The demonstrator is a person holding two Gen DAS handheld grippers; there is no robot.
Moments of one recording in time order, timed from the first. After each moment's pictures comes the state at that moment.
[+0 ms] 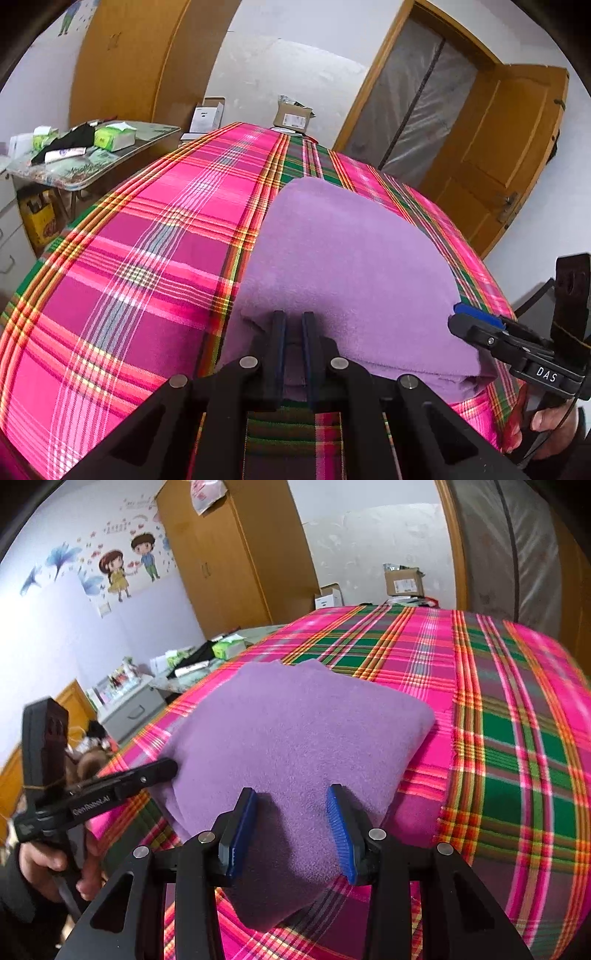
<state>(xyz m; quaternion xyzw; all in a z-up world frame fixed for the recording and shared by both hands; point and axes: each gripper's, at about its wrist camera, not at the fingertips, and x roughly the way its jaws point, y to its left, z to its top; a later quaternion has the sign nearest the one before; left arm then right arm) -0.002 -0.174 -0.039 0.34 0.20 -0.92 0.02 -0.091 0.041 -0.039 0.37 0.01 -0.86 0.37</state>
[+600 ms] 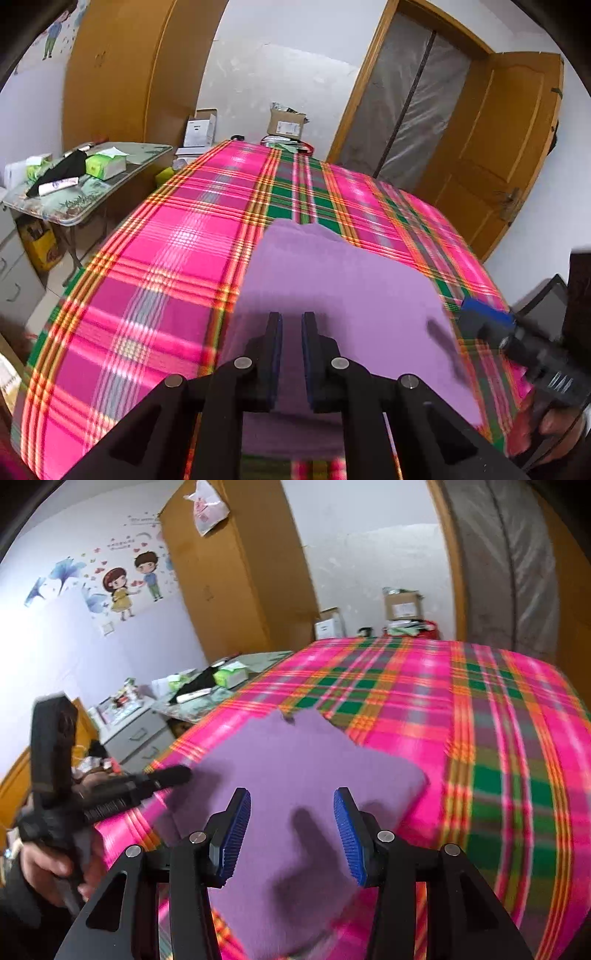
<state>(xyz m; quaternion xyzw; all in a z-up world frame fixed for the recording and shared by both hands) -0.045 -0.172 -0.002 0.34 0.16 -0.92 0.03 -0.116 0.031 0.004 0.33 0.00 -0.87 0.37</state>
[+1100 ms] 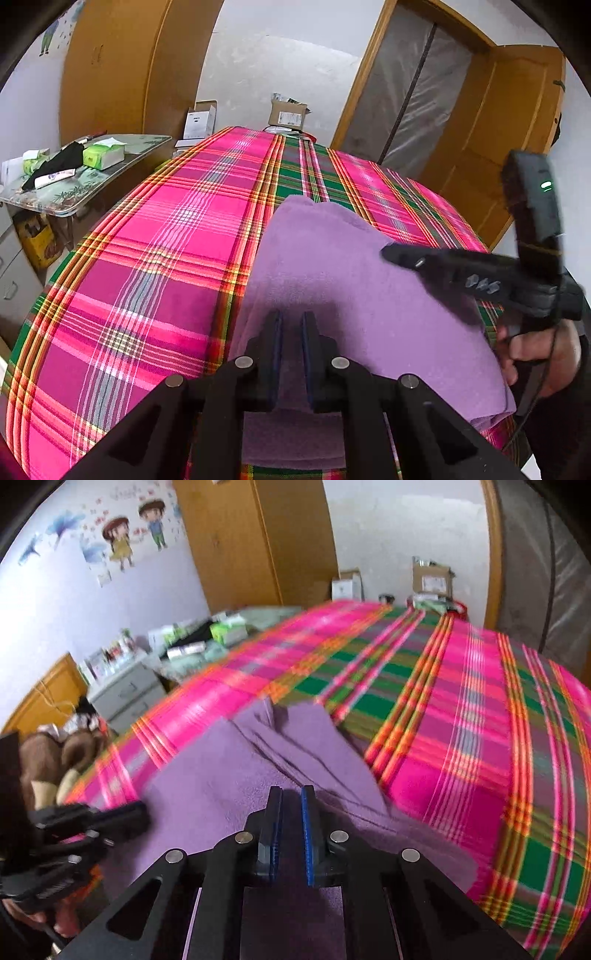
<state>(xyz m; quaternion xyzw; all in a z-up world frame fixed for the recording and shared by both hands) -0.045 -0.178 -0.032 0.35 0.16 -0.92 0.02 -0.195 -0.042 -0.033 0.39 0.08 -0.83 0.39</state>
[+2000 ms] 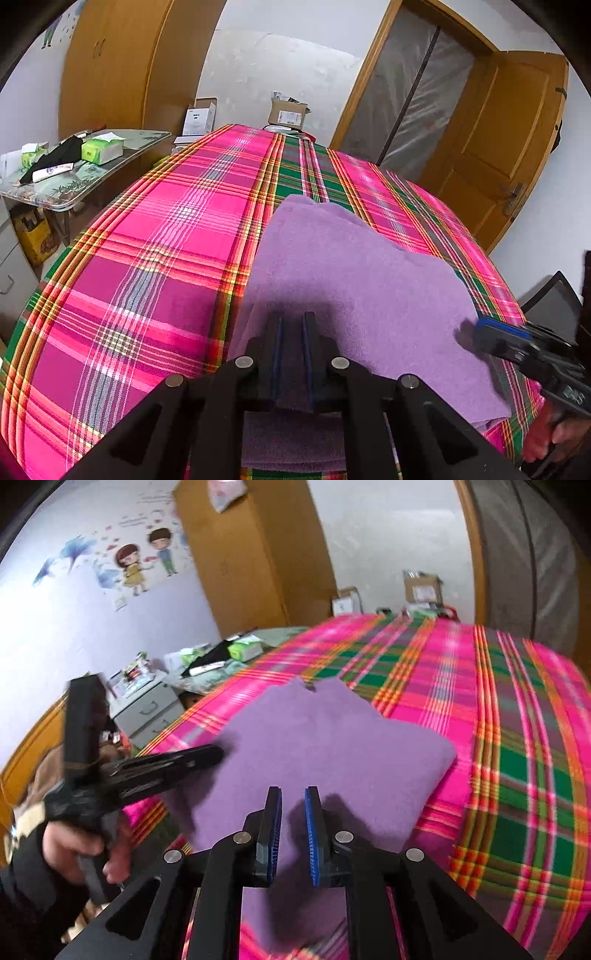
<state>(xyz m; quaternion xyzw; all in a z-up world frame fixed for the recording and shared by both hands) -0.047 -0.182 -0.032 0.35 0.17 -0.92 0.01 -0.092 0.025 -0.018 0.35 0.04 -0.85 0.40</state>
